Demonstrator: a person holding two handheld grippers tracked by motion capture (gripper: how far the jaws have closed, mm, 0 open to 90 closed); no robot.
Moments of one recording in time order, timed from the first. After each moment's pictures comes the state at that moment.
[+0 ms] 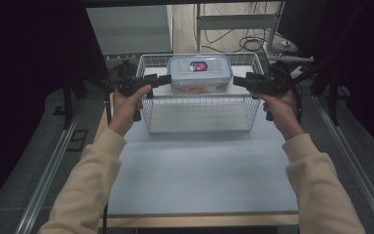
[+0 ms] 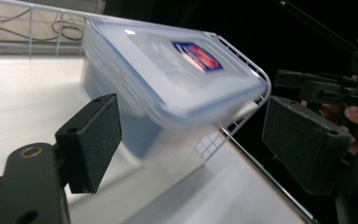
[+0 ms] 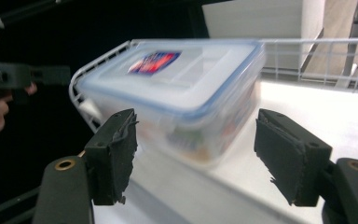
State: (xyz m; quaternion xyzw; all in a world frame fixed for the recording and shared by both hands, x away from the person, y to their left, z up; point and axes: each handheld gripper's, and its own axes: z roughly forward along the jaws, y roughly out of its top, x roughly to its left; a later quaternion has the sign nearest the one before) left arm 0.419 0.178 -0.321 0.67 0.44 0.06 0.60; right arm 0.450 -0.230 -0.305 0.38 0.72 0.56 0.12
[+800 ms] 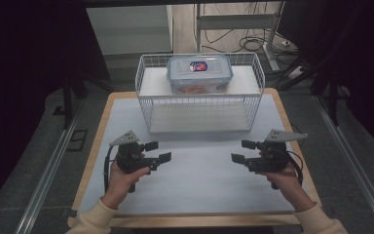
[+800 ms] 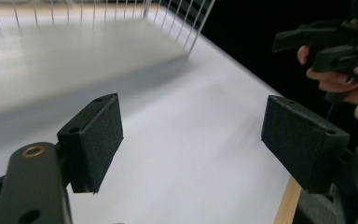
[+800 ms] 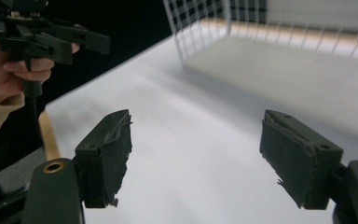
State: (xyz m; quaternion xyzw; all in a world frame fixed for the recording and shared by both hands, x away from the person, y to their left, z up) left arm 0.288 0.167 -0.459 0.73 0.40 0.05 0.55; right arm 0.320 -0.245 -0.431 0.31 0.78 0.54 0.06
